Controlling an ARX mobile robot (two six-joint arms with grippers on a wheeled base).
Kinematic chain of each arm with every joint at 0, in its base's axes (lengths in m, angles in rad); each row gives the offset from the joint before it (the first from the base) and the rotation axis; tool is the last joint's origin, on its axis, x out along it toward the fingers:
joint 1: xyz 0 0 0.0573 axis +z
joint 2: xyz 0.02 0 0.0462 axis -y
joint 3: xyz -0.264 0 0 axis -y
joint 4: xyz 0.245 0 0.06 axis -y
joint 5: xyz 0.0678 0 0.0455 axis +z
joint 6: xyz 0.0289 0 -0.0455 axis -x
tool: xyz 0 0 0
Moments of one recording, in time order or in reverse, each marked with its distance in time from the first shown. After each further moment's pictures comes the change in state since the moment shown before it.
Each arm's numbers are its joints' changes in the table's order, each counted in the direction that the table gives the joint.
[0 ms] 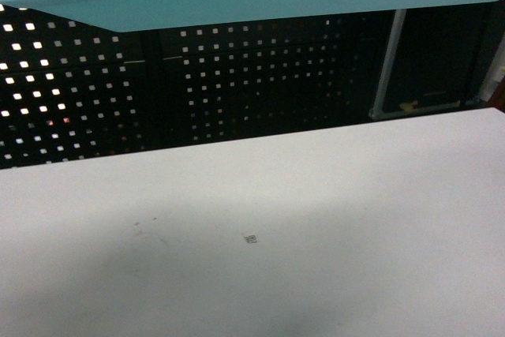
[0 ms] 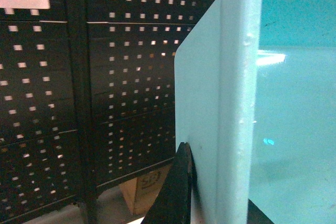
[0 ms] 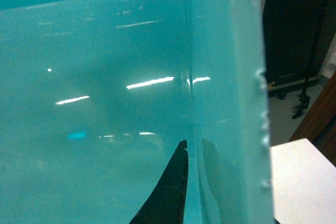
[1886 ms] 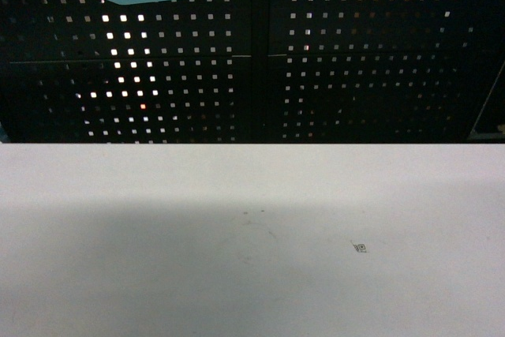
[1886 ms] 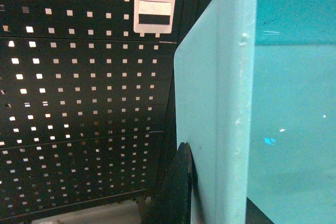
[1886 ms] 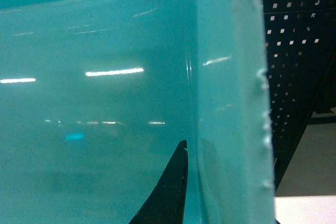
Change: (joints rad) left arm 0.003 -0.005 0.049 -0.014 0.025 -0.029; right arm -0.019 -0.002 0.057 -0.034 0.000 0.016
